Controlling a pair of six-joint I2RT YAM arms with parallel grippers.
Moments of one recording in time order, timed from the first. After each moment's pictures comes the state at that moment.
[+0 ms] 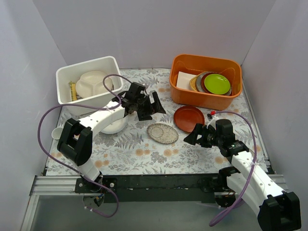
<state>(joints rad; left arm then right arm) -0.58 1.64 1.22 -0.39 0.31 -0.84 0.30 0.77 0.38 -0.30 -0.44 0.54</state>
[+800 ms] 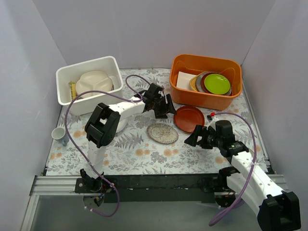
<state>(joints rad) -0.66 2.05 1.47 -0.25 0.33 -0.85 0.30 0.77 0.36 -0.32 -0.43 0.52</state>
